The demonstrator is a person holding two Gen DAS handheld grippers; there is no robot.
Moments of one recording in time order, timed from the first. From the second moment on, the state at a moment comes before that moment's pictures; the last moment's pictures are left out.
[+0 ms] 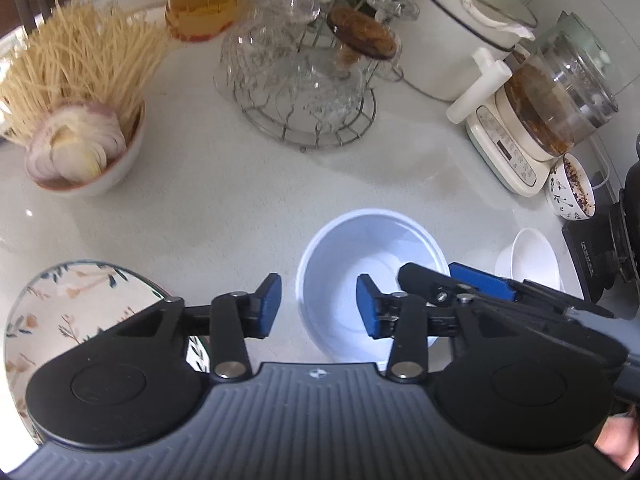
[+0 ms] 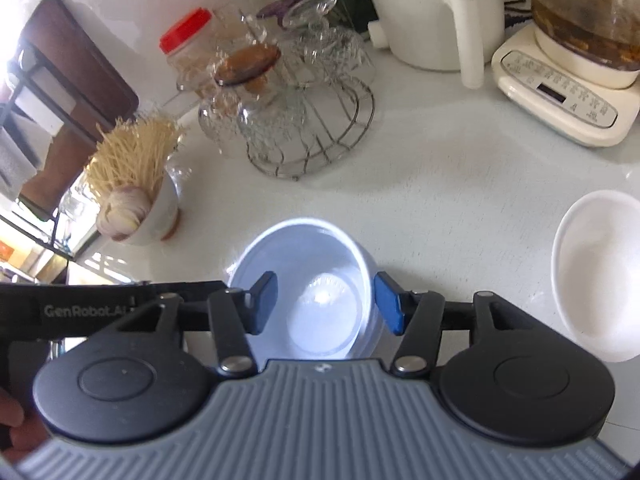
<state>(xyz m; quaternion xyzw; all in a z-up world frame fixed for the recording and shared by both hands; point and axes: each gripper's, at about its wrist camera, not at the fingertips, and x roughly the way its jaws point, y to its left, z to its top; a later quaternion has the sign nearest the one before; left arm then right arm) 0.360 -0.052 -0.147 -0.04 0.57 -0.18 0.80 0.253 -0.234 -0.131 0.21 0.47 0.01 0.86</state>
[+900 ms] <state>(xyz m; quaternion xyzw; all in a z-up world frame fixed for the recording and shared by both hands) 0.318 -0.036 -0.047 0.00 0.43 -0.28 0.86 0.193 -0.227 -0.042 0.21 0.35 -0.08 0.91</state>
